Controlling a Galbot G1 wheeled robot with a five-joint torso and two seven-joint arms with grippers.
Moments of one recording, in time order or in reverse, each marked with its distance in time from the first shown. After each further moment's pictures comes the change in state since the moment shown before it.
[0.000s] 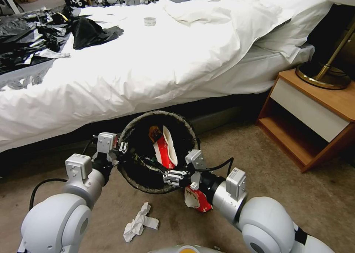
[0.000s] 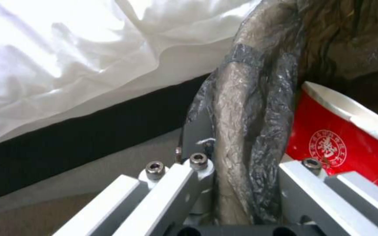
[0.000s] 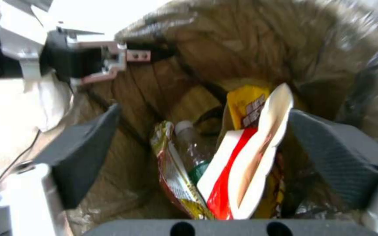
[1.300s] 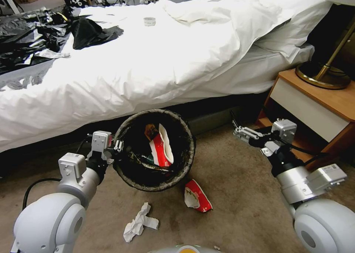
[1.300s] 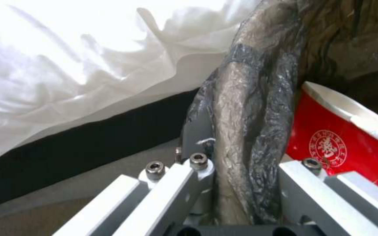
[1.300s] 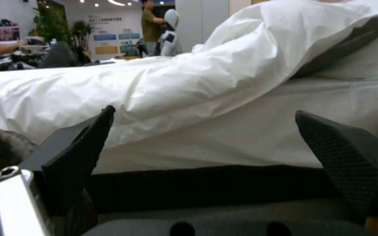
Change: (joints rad) left arm 0.015 0.005 -0.058 -0.017 -0.026 -0.010 0.005; right arm -0.320 0.157 0.588 0.054 -0.078 0.298 0.012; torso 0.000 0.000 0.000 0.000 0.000
